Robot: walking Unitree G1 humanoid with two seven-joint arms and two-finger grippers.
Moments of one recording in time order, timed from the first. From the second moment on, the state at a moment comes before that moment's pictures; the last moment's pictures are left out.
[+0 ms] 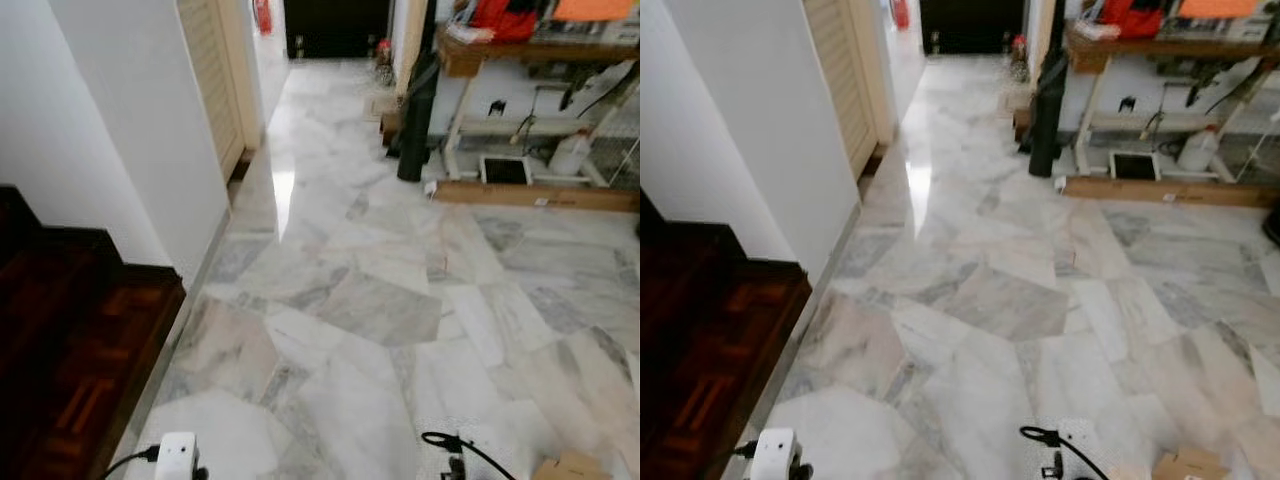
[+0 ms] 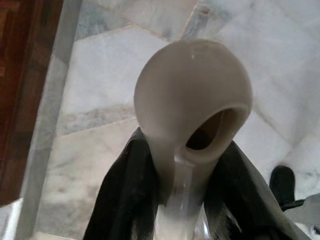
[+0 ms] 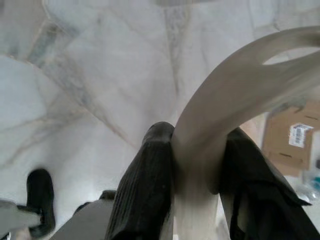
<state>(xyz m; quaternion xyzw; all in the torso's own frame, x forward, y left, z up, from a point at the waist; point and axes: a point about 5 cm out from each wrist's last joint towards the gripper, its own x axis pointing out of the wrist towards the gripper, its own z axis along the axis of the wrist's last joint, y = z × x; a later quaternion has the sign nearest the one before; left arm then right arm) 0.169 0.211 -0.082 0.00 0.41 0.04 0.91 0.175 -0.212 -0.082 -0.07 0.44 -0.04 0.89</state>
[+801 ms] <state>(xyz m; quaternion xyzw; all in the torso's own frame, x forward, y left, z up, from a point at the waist) 0.178 0.208 -0.079 0.00 0.40 0.03 0.92 0.171 -0.221 -0.083 -0.06 0.45 -0.06 0.89</state>
